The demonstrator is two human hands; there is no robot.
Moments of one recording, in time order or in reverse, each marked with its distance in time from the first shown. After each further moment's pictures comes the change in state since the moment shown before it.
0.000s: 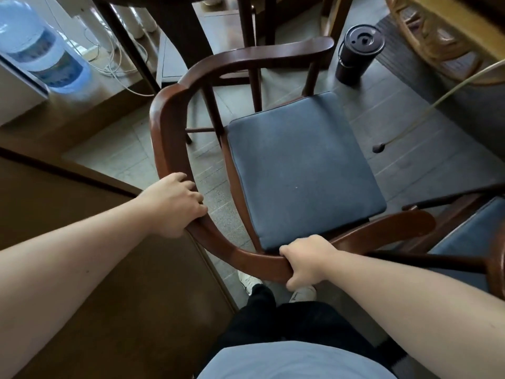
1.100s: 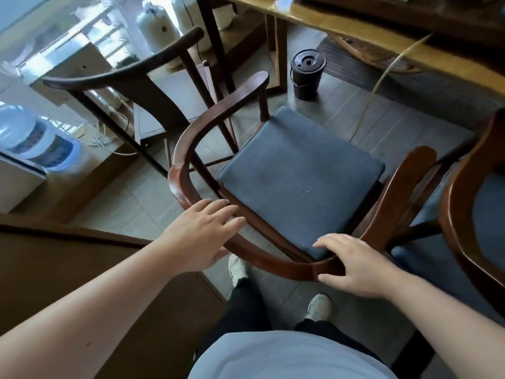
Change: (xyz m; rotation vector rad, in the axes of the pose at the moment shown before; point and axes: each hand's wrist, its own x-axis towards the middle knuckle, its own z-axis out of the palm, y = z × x) left_hand 0.004 0.084 -0.093 -0.091 0.457 0.080; right_hand -0.141 0.052 0.054 0.533 0.568 0.189
